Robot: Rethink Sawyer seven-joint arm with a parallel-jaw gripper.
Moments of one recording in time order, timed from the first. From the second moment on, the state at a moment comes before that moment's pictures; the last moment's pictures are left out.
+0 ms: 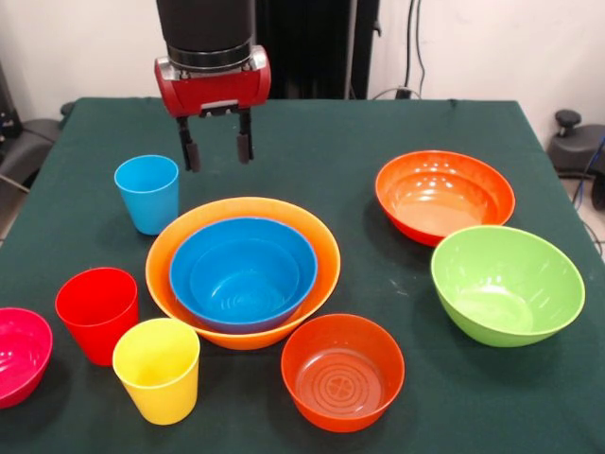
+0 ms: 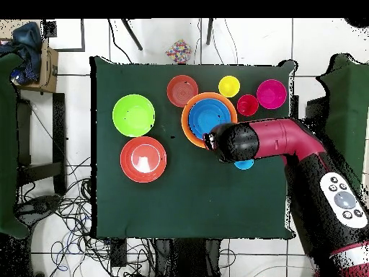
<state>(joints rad) -0.83 -0.69 0.68 1.67 -0.66 0.80 1.60</state>
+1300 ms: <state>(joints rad) -0.93 -0.77 0.76 1.73 -0.59 0.80 1.60</state>
